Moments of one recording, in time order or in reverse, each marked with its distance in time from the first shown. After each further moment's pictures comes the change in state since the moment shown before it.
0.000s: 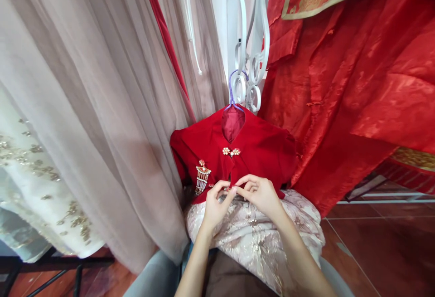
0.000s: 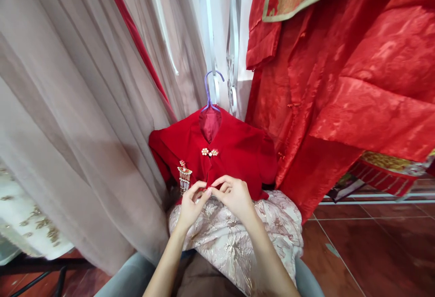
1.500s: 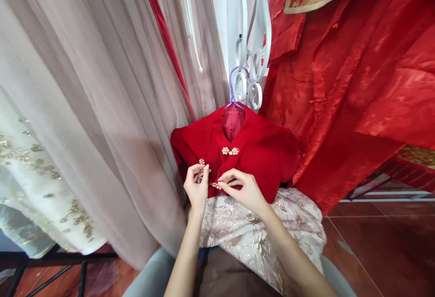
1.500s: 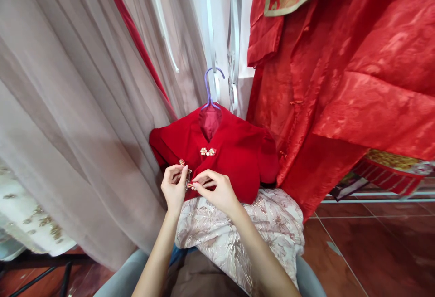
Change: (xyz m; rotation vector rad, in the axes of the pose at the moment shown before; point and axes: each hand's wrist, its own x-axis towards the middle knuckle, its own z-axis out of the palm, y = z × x) left_hand 0.039 -0.009 -0.032 0.123 0.588 0.187; right_hand 0.018 -0.007 0.037 0.134 -0.072 -0.318
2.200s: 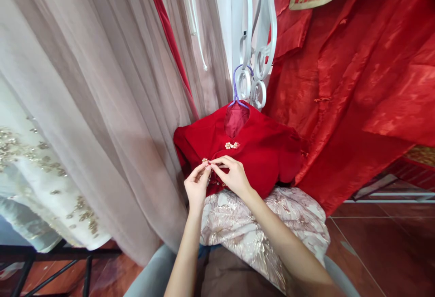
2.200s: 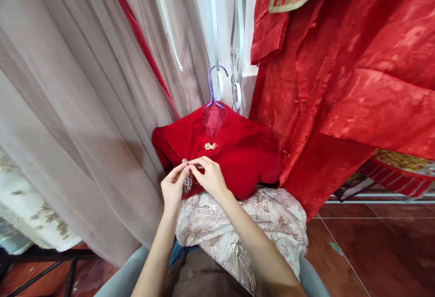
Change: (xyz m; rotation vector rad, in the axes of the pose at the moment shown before) left_hand 0.001 0.011 -0.008 -0.256 -0.066 -0.297; right_hand 0.041 0.024 0.024 -0.143 0.070 -0.221
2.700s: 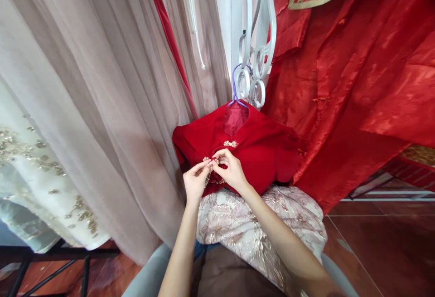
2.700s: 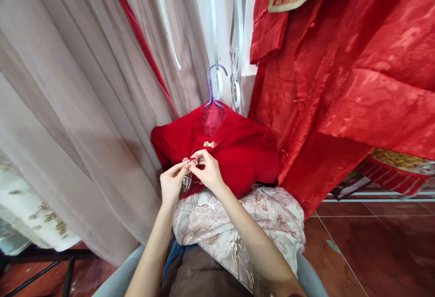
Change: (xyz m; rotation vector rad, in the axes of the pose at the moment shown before) left_hand 0.014 0.002 -0.001 0.036 -0.080 -0.030; right_hand 0.009 0.011 0.006 0.189 0.045 0.105
